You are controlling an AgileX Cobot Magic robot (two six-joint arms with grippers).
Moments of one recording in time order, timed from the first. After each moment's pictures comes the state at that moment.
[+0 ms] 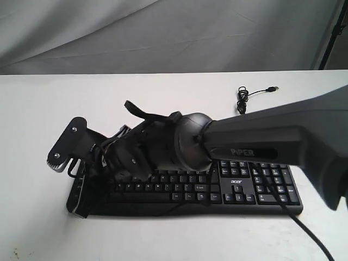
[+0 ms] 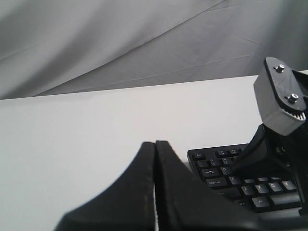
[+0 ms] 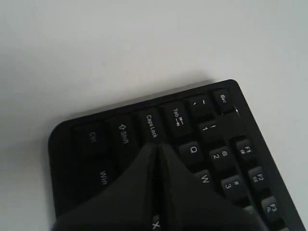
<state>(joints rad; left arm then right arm) -0.18 0.00 0.00 0.04 0.26 -0.02 0.94 2.16 -1.43 0.10 0.22 -0.43</state>
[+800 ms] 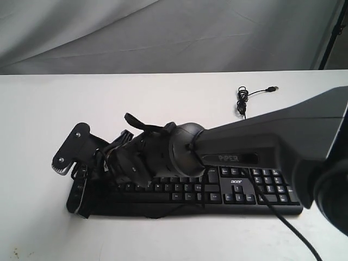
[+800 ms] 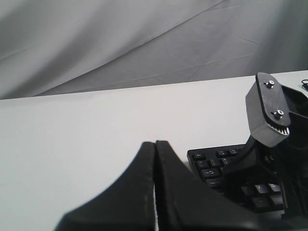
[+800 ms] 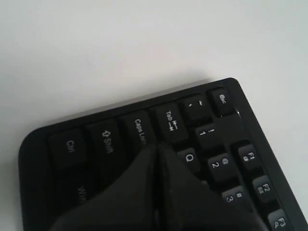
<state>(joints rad) -0.18 0.00 0.00 0.04 0.26 -0.02 0.94 2.22 -1.43 0.11 0.13 -0.43</state>
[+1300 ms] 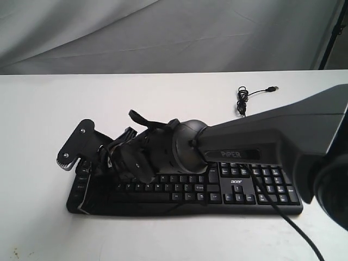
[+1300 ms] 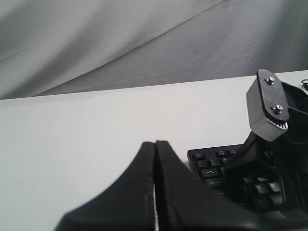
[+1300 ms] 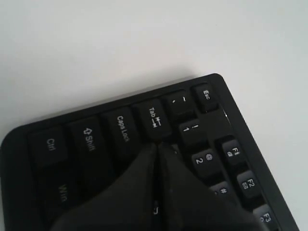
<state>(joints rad) -0.18 0.00 0.00 0.04 0.26 -0.02 0.93 2.22 -1.43 0.11 0.13 -0.43</state>
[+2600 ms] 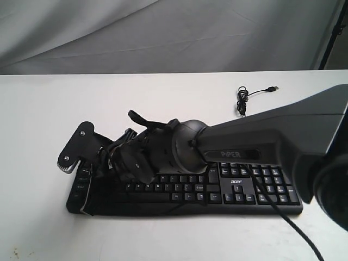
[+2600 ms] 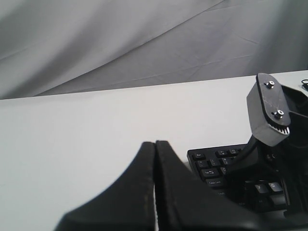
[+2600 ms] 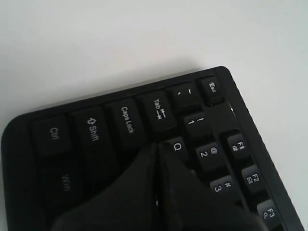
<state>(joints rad) -0.18 0.00 0.00 0.04 0.26 -0.02 0.93 2.22 -1.43 0.09 0.15 -0.44</state>
